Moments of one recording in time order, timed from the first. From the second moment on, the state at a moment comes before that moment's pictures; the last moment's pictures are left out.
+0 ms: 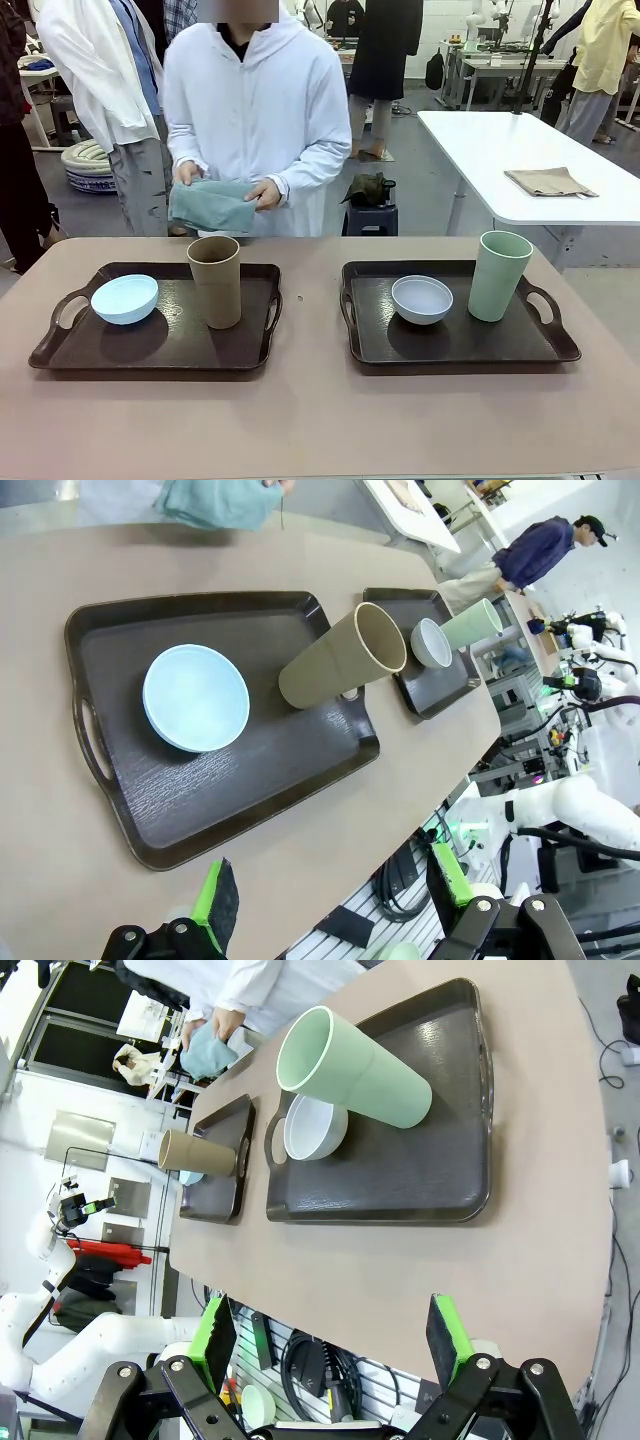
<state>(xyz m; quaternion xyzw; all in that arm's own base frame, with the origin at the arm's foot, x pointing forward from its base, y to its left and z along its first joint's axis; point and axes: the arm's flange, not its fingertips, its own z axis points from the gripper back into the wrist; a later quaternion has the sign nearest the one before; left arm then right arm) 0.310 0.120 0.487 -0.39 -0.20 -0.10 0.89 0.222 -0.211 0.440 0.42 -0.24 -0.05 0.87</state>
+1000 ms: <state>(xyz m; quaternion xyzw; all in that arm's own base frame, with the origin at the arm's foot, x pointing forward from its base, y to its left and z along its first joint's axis) 0.310 0.120 0.487 -0.39 -0.20 -0.10 0.89 0.222 -0.211 0.440 0.42 -0.24 -0.05 0.87</state>
